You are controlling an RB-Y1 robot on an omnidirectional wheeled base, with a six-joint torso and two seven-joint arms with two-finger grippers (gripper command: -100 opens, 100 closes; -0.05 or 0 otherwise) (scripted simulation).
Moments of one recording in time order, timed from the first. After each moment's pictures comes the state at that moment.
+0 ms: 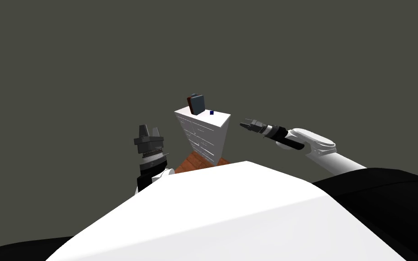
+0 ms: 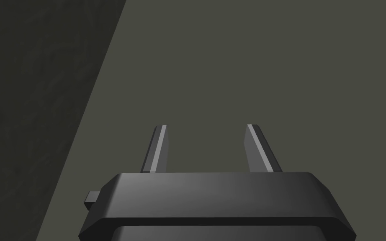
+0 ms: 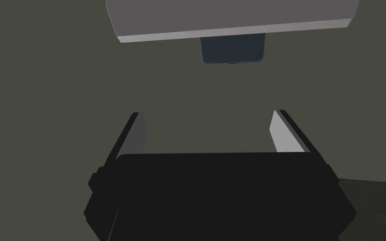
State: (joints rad) left arm 0.55 0.00 -0.02 -2.37 0.02 -0.44 0.00; right arm 0.39 -1.05 -0.25 -1.86 0.44 -0.65 -0.06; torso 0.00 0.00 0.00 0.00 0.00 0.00
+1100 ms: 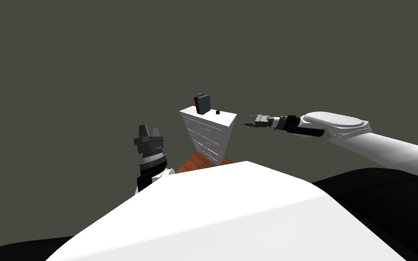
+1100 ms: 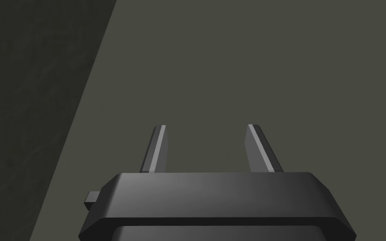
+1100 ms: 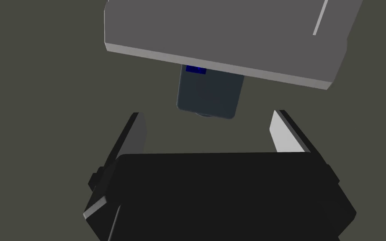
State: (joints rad) left arm 0.55 0.00 -0.02 -2.37 0.02 -0.44 0.00; right arm 0.40 -1.35 -0.31 -1.73 0.54 -0.73 -0.06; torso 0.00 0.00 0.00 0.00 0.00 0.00
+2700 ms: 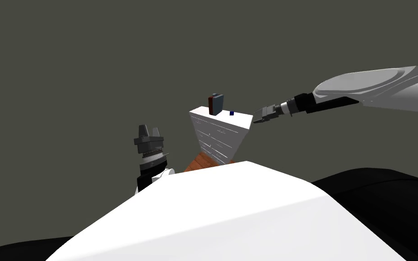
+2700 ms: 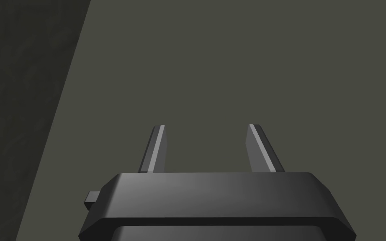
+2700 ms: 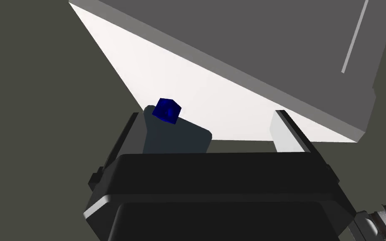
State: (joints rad) left arm 0.55 0.00 -0.02 -2.37 0.02 -0.44 0.00; right arm 0.45 -1.83 -0.36 -1.52 0.68 -0.91 -0.07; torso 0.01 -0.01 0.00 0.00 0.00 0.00
